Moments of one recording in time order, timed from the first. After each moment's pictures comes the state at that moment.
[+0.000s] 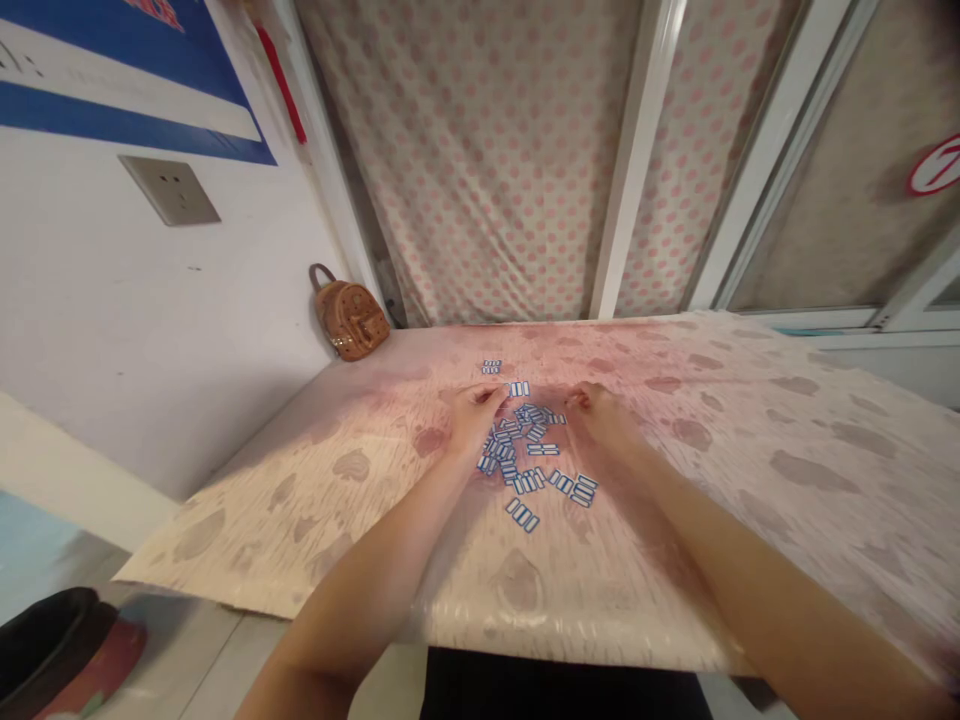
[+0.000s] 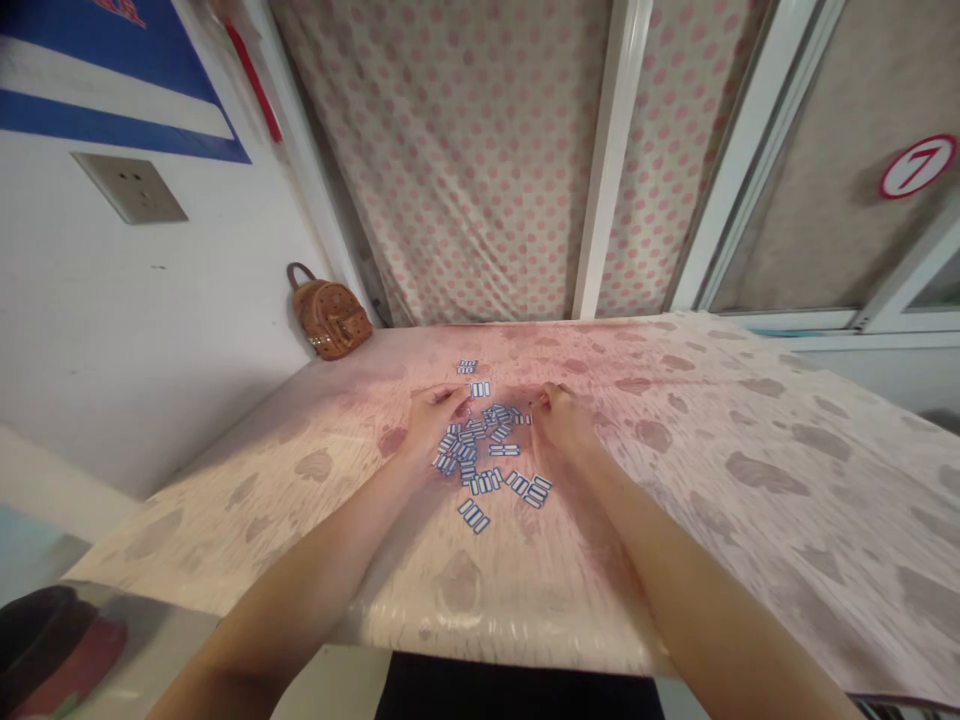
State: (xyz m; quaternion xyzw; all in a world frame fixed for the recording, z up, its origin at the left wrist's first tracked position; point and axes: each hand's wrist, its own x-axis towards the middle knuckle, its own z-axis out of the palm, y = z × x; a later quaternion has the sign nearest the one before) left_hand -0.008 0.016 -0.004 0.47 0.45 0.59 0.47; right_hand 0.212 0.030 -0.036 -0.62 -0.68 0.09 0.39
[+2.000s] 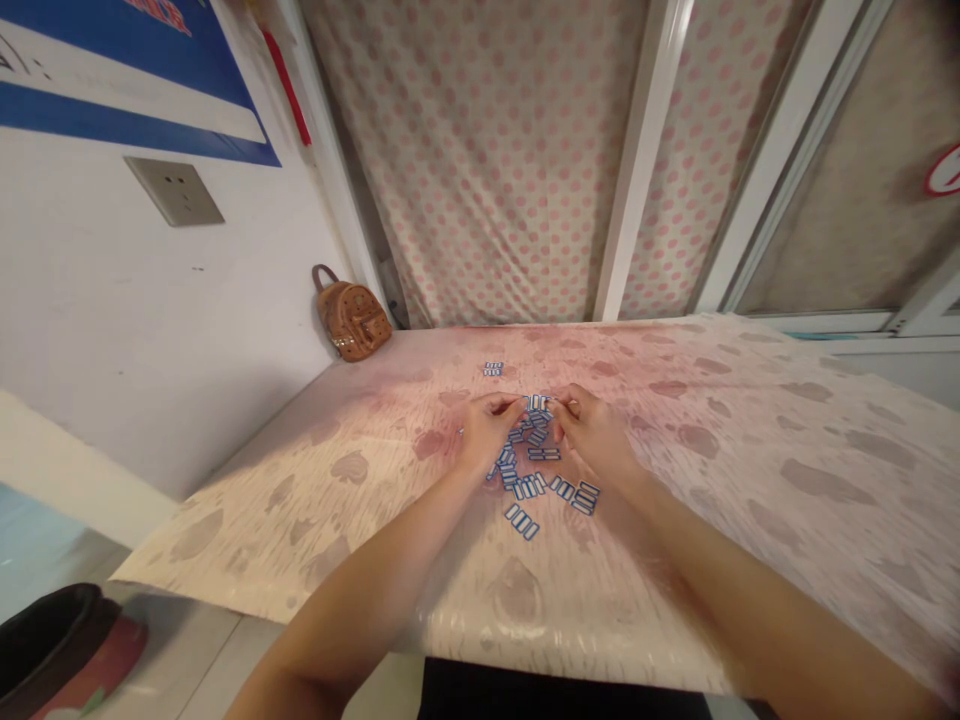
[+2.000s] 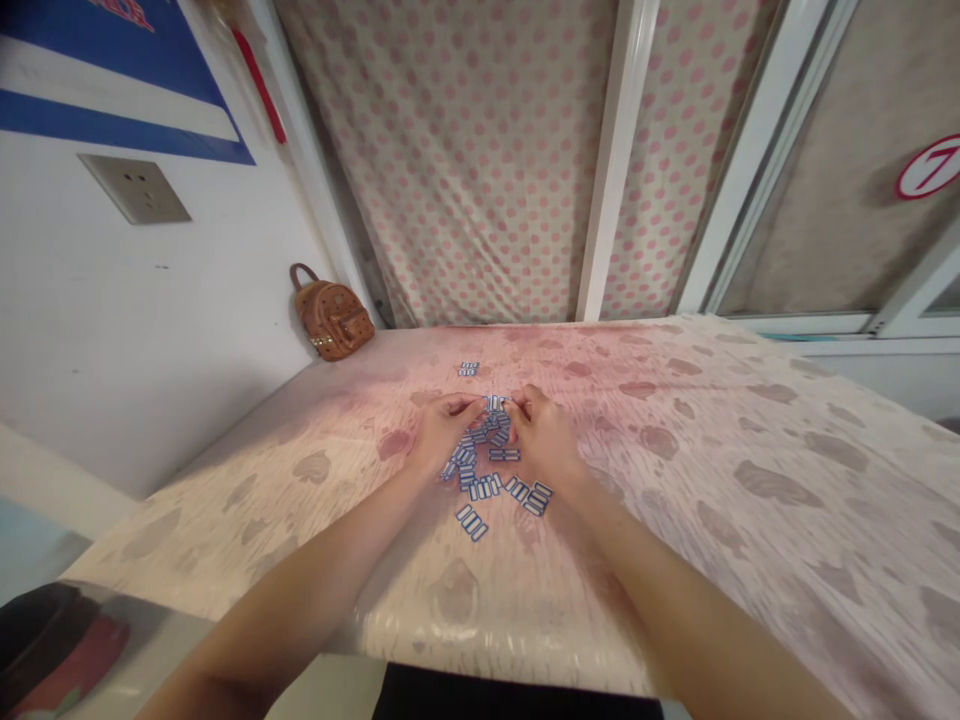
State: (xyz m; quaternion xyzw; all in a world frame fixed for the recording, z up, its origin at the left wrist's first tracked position) left_hand 0.005 0.010 -0.014 0.55 0.42 0.57 0.45; right_hand 0.168 -0.020 0.009 -0.56 -0.68 0.18 0.44
